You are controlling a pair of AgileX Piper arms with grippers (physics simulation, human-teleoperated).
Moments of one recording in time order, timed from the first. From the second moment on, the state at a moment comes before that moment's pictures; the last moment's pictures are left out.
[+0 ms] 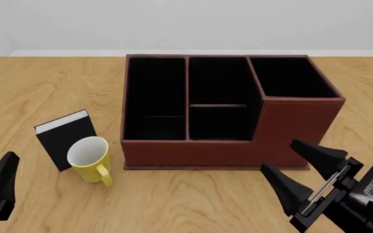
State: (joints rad) left arm 0.00 0.01 0.00 0.00 0.00; right arm 0.65 0.70 -0.02 -0.62 -0.04
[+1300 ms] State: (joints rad) left arm 0.00 0.01 0.00 0.00 0.00; right arm 0.83 1.23 -0.09 -1.04 -0.06
